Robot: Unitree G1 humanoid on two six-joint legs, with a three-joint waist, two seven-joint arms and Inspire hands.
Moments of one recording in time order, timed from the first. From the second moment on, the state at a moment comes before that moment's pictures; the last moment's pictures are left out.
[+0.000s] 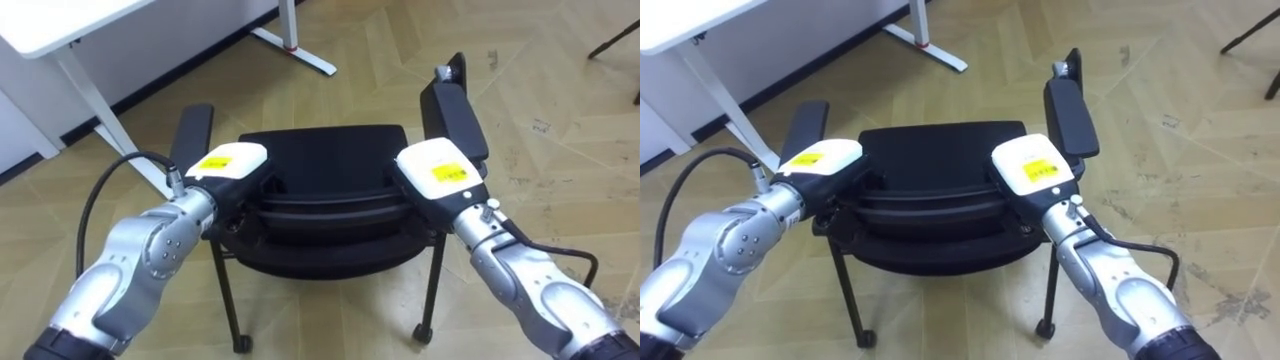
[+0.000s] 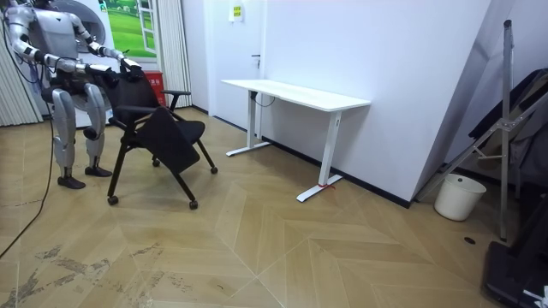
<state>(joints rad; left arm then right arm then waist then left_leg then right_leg) -0.21 0.50 -0.36 0.05 0.74 0.07 -0.38 -0.21 -0.52 0.48 0.32 -0.99 -0.06 -0.16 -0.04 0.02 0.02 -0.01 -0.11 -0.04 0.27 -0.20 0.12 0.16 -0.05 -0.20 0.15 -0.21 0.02</state>
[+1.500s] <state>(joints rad) -0.30 0.48 -0.40 0.26 0.66 -0.06 -0.37 -0.13 -0.53 0.44 0.34 -1.01 -0.11 -0.22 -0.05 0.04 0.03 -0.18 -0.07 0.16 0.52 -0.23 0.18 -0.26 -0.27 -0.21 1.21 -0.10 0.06</state>
